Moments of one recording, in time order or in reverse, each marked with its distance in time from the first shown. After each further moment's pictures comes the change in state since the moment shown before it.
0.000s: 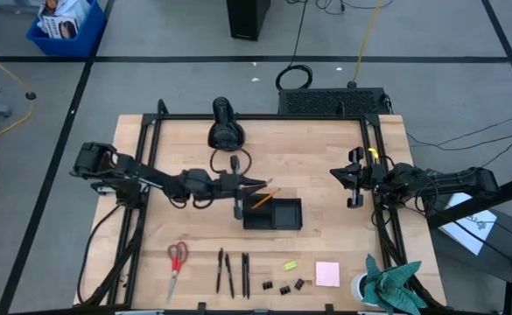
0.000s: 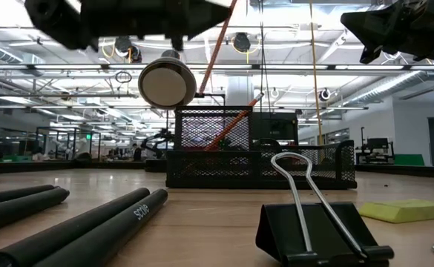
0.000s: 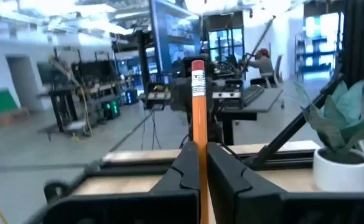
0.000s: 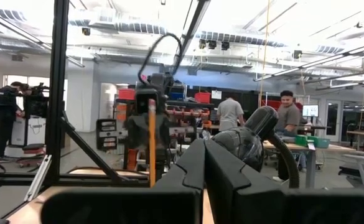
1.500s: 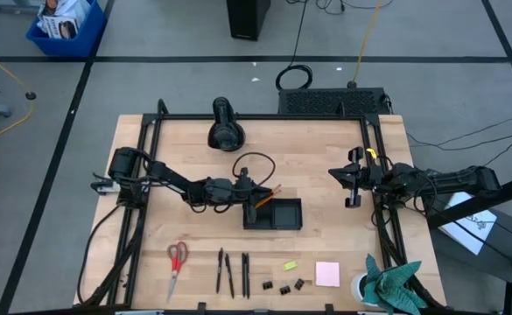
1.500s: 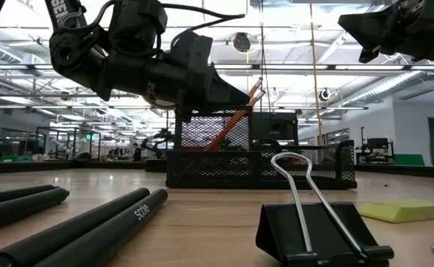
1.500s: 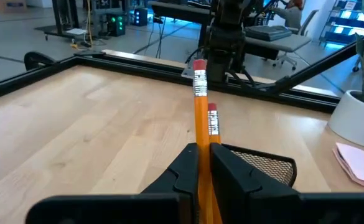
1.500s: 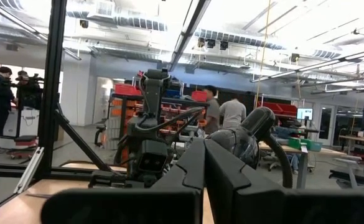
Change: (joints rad) left arm 0.027 0.308 0.058 -0.050 -0.044 -0.301; right arm -0.001 0.043 0.000 0.035 0.006 -0.044
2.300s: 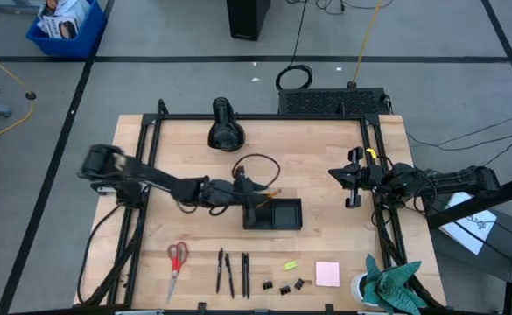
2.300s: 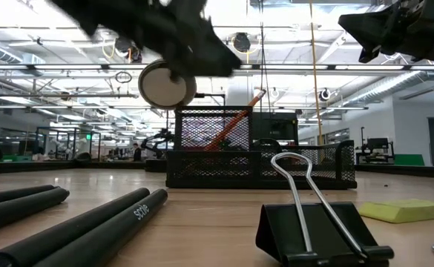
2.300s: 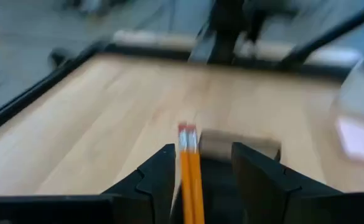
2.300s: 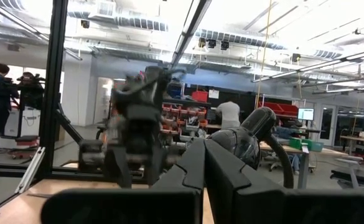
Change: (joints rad) left arm -0.104 -0.278 0.167 -0.680 -0.171 0.015; right arm 0.000 0.000 0.000 0.000 -0.004 0.001
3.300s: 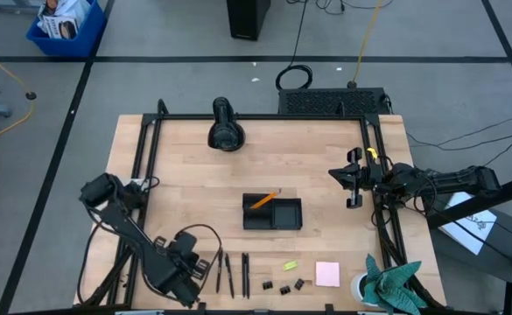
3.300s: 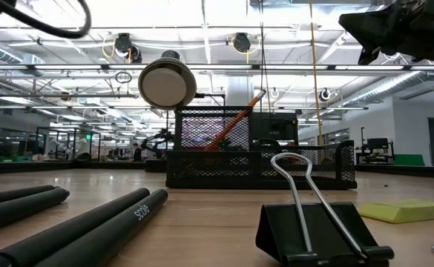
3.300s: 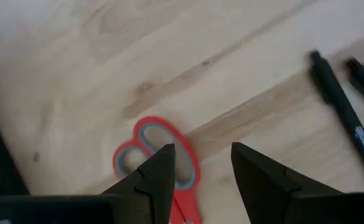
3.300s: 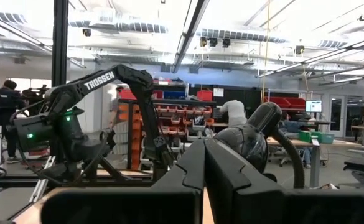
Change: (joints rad) left arm -0.655 0.255 0.471 -1.640 0.151 -1.747; right arm 0.002 0.000 0.000 0.001 -0.004 0.072
